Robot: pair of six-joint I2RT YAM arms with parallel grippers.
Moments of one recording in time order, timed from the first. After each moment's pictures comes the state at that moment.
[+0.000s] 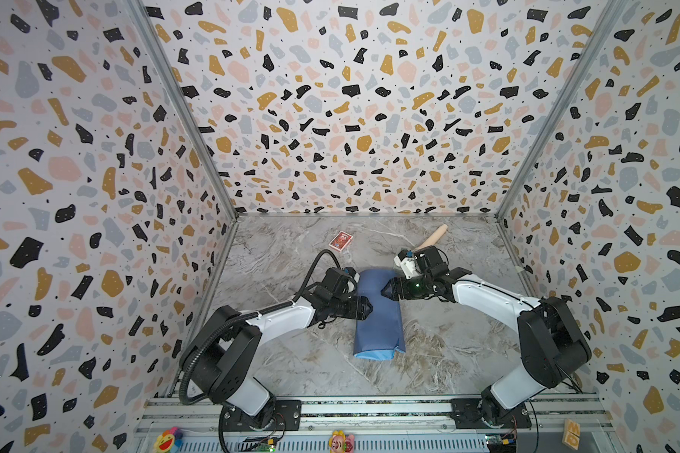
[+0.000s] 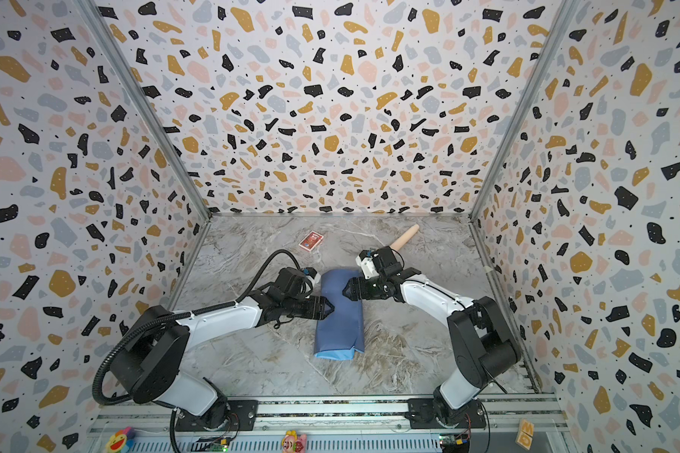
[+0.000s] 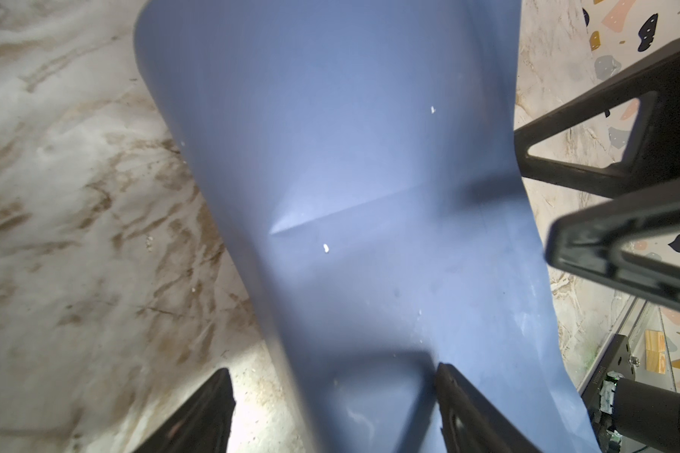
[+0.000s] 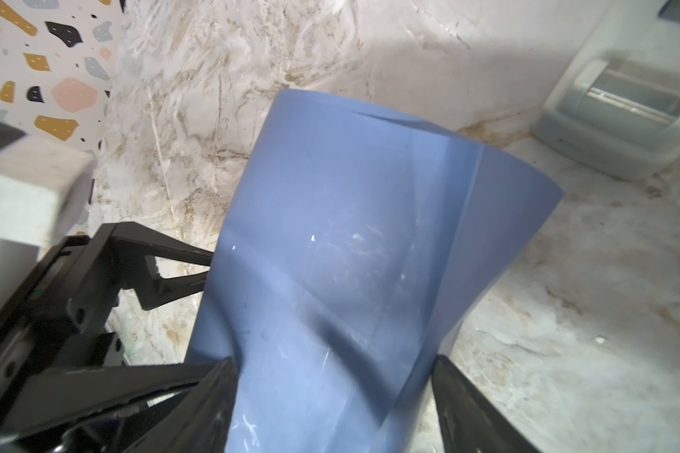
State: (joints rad) left arm -0.63 1.55 0.80 -0.14 0.29 -0.46; right arm 0.53 1.60 1.02 -0.34 -0.45 0.36
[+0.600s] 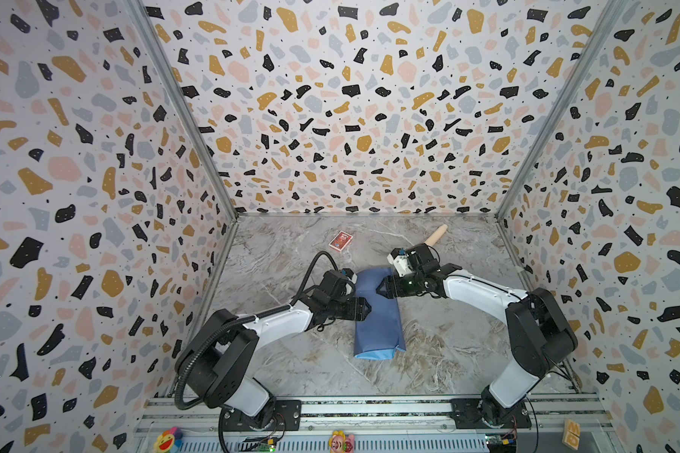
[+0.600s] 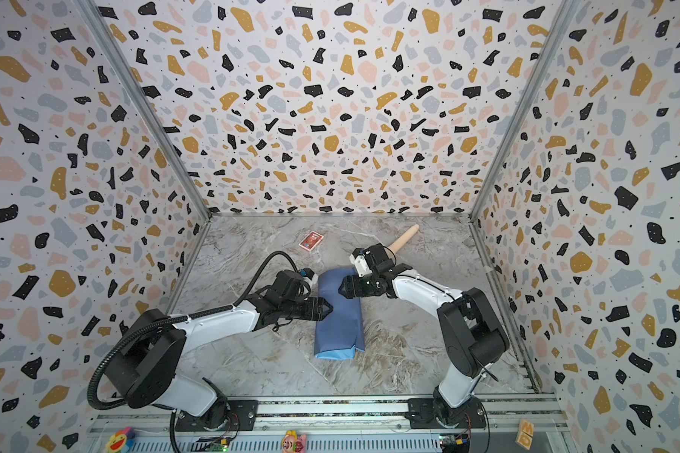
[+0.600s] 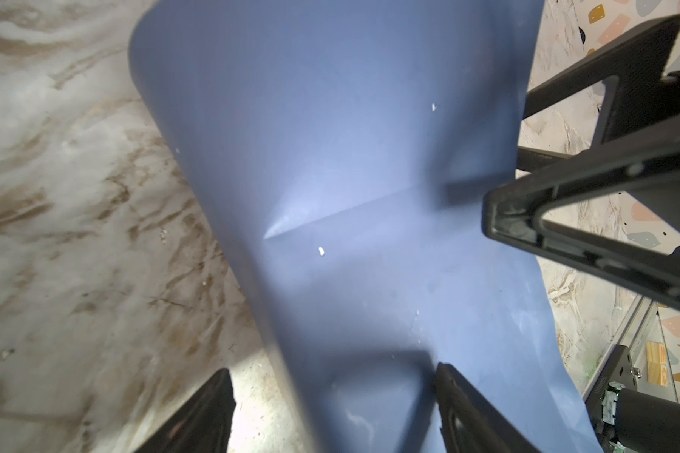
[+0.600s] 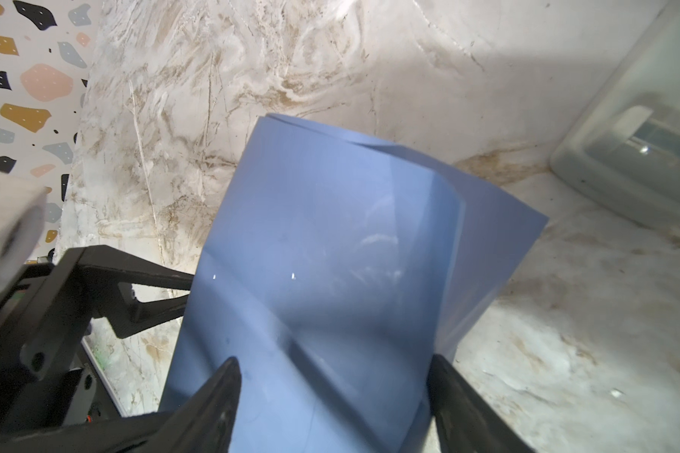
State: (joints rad) left arm -0.64 1.52 0.75 -0.10 0.26 -0.48; right arm 0.56 1.68 1.09 -0.34 -0.41 0.34
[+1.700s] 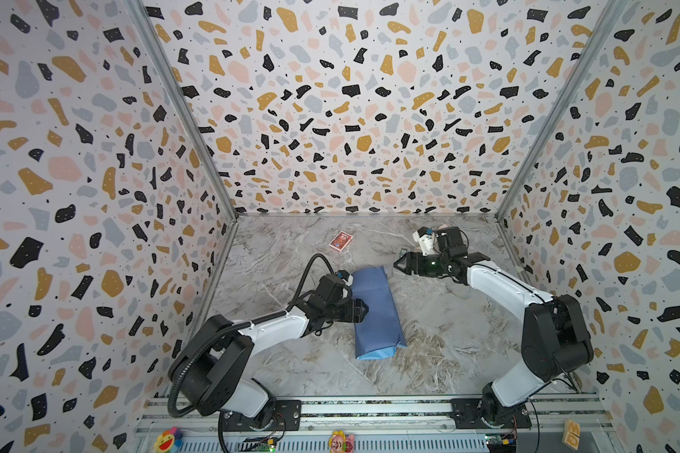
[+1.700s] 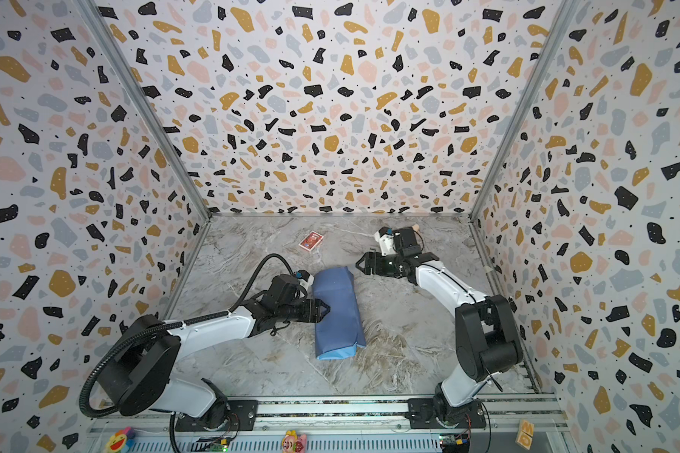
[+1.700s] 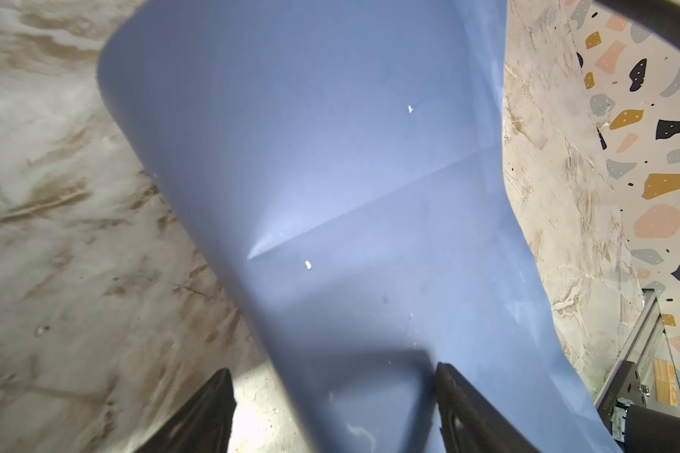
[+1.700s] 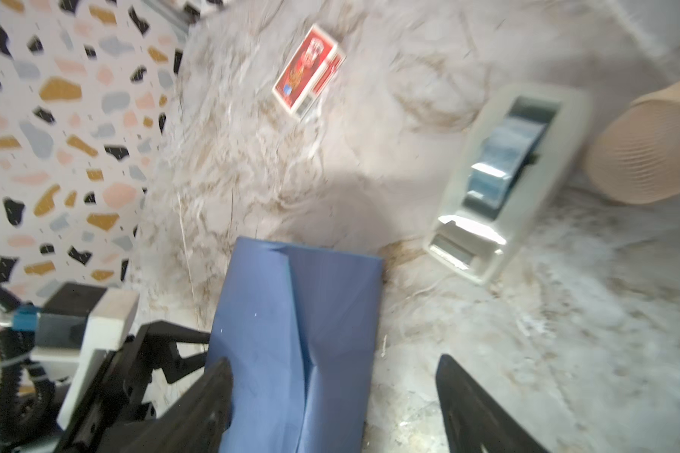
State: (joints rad) left arm -0.64 1.47 0.69 -0.04 0.23 -0.51; right arm 0.29 1.61 1.12 -0.30 -0.53 0.37
